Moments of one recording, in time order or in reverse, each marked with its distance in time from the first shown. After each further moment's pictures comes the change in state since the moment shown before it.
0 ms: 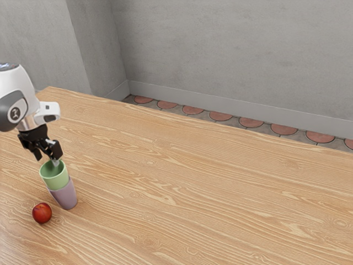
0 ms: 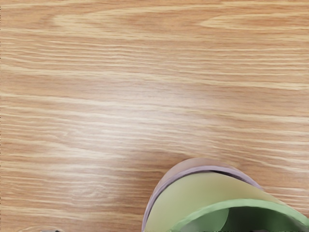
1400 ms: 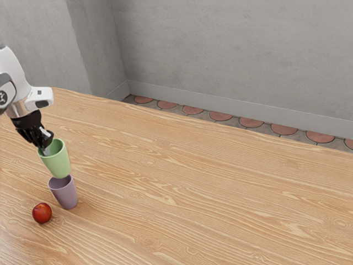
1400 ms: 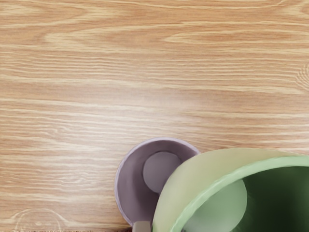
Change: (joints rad) arm -0.029 -0.137 -0.009 0.018 -0.017 -0.133 -0.001
